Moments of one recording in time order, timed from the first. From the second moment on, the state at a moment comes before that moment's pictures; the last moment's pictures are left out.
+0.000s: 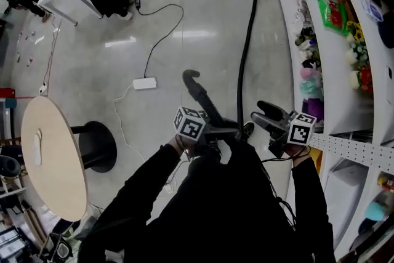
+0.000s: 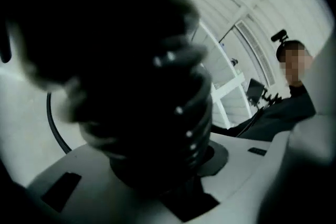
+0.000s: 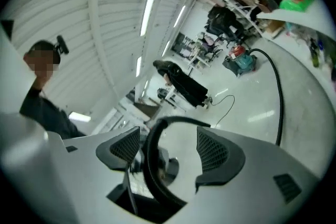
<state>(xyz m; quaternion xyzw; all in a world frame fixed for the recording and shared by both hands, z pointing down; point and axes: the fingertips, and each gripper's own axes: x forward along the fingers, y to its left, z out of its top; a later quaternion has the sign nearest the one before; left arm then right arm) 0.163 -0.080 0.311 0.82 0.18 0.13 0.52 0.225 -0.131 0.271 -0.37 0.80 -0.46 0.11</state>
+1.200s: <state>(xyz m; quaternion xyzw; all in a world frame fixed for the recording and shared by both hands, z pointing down) 0.270 -0.182 0.316 0.89 0.05 0.20 0.41 0.295 -0.232 0.295 -0.23 0.84 -0.50 0.03</state>
